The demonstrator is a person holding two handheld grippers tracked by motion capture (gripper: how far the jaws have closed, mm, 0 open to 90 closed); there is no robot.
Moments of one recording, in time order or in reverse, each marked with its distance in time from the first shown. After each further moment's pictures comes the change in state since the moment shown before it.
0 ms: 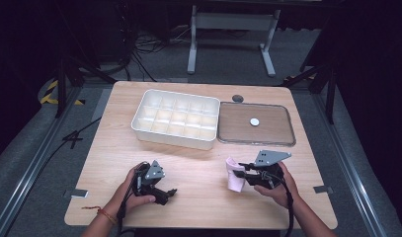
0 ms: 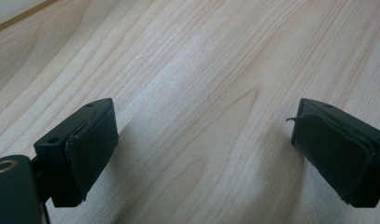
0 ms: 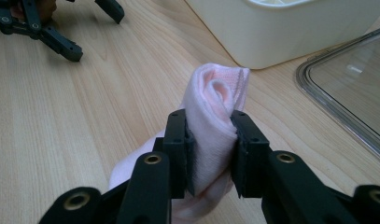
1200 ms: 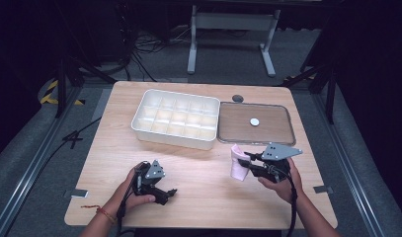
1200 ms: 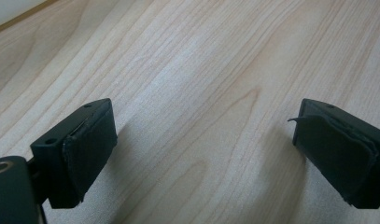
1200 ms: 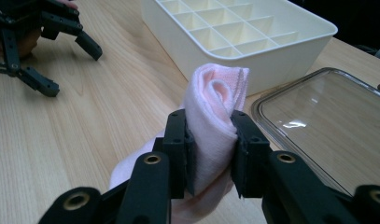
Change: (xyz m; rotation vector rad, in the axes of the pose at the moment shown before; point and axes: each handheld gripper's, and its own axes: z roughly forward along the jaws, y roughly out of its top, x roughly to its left) left arm 0.002 0.001 0.001 0.004 -0.008 0.018; right arm -0.008 0.017 -0.019 -0.113 -0.103 -0.021
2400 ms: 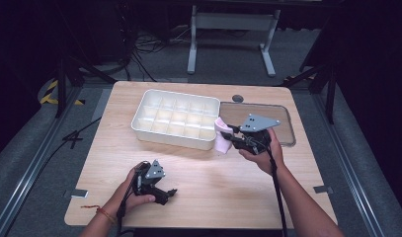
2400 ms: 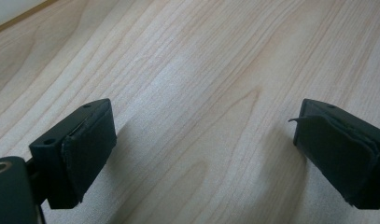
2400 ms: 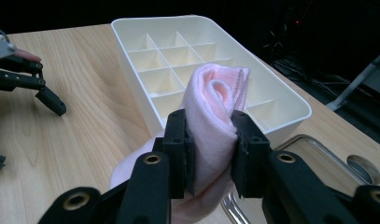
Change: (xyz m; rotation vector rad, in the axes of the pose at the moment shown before) left arm 0.000 0.000 0.000 0.002 0.000 -0.001; right arm -0.015 0.077 0.045 -0.029 -0.064 -0.092
